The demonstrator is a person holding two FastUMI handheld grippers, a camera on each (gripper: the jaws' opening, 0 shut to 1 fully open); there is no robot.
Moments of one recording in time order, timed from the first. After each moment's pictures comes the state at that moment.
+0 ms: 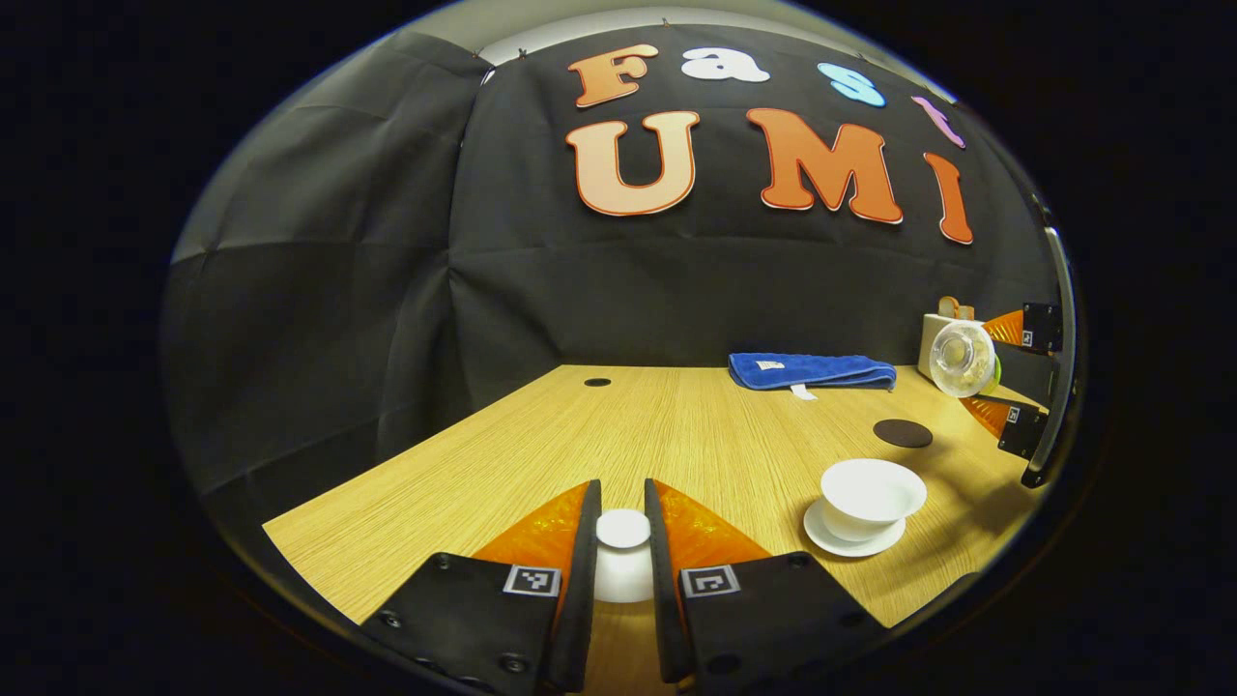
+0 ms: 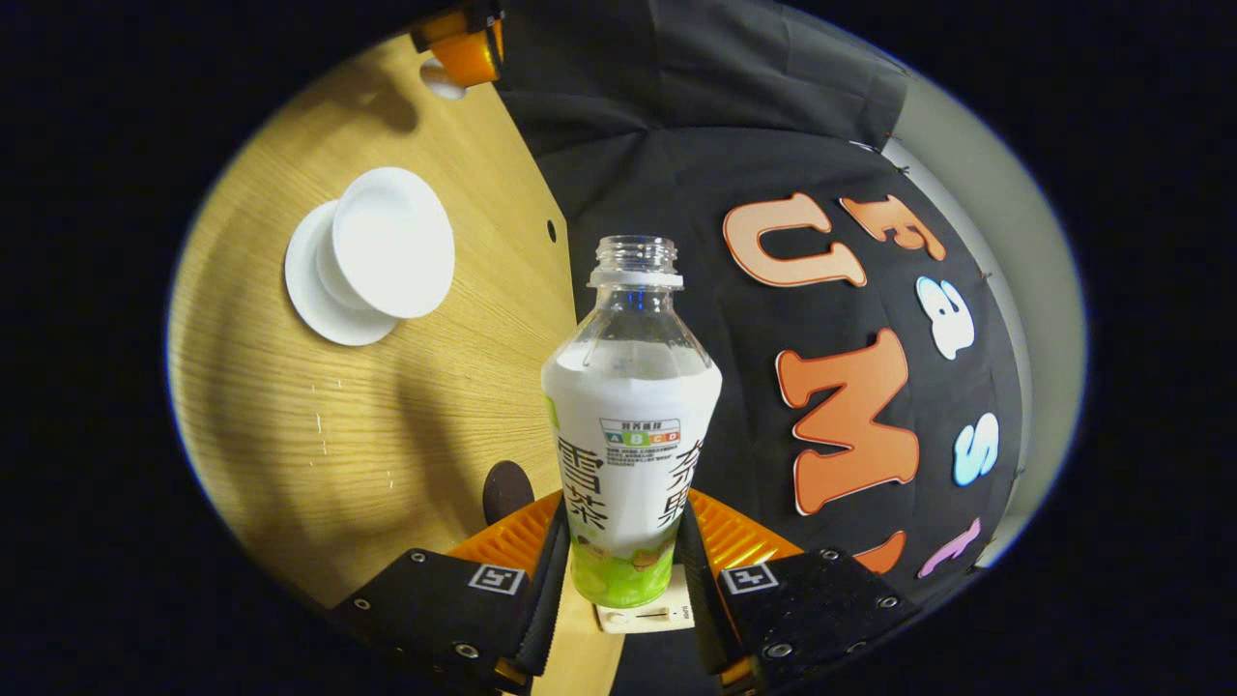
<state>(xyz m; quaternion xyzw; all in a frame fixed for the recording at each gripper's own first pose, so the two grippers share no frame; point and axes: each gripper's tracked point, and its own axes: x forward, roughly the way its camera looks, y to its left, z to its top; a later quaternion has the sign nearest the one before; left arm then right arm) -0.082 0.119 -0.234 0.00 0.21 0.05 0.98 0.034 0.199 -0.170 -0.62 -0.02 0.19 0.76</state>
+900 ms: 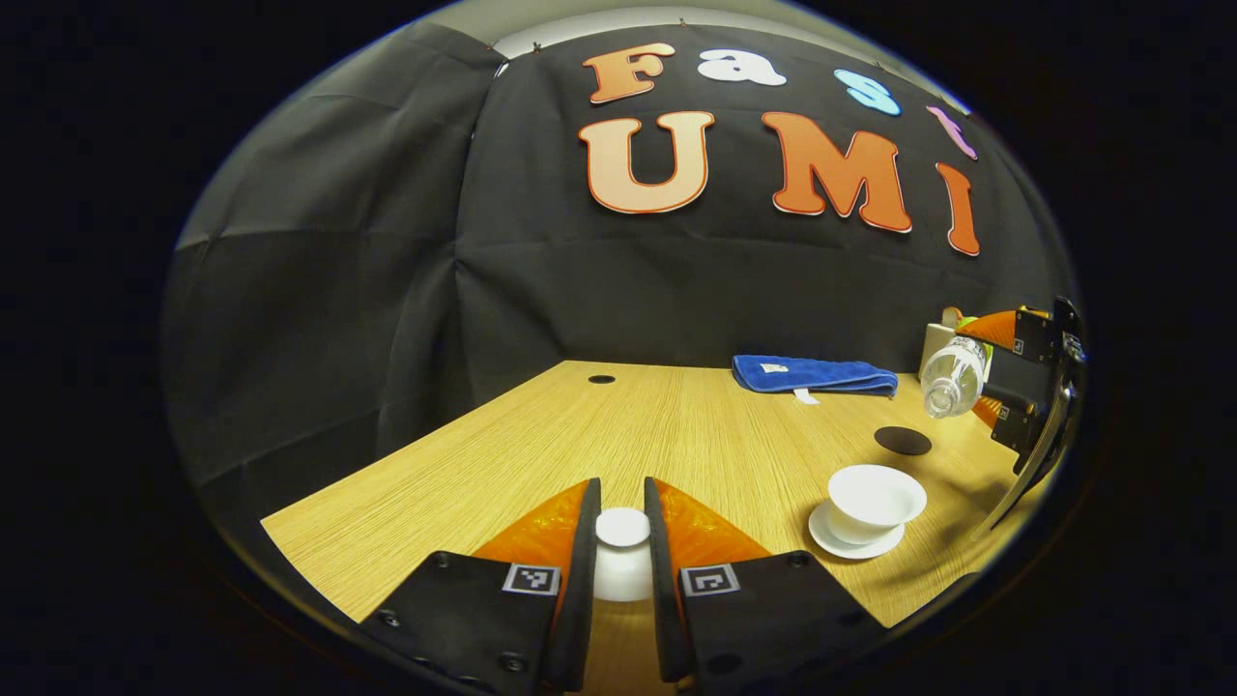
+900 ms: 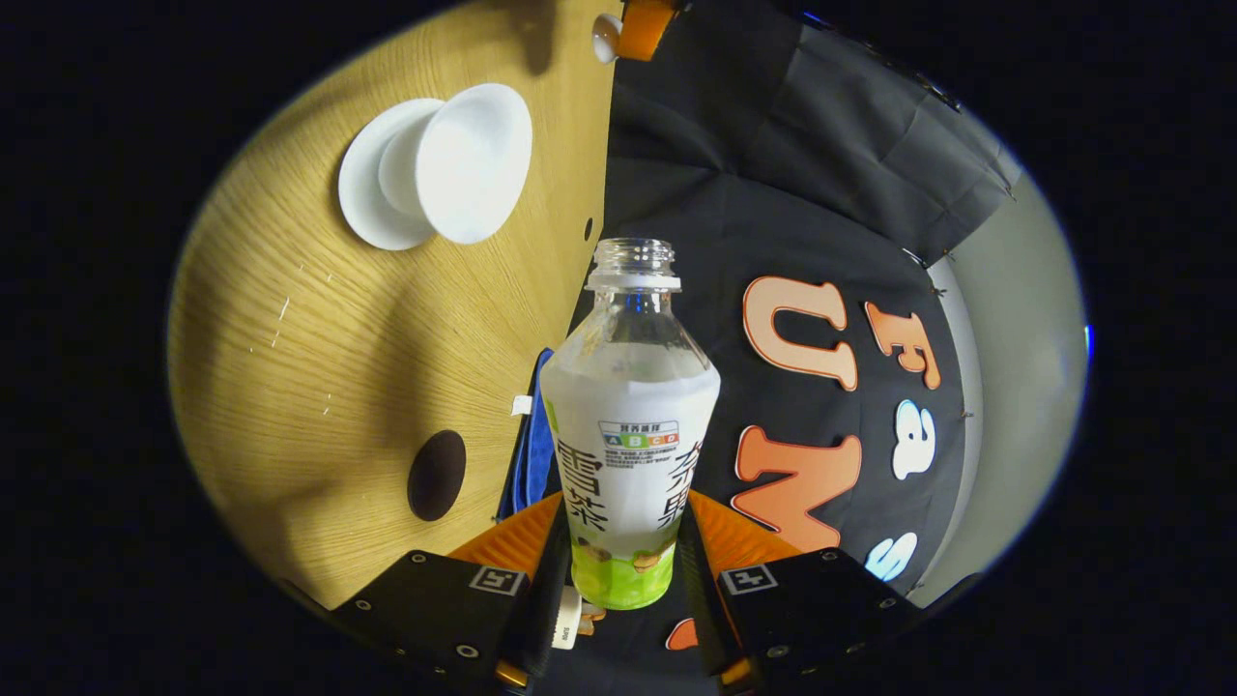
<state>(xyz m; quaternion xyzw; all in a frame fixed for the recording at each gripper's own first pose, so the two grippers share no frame) -0.081 0.130 -0.234 -0.02 0.21 0.05 0.98 0.049 0.214 -0.150 -0.73 -0.12 0.18 0.64</state>
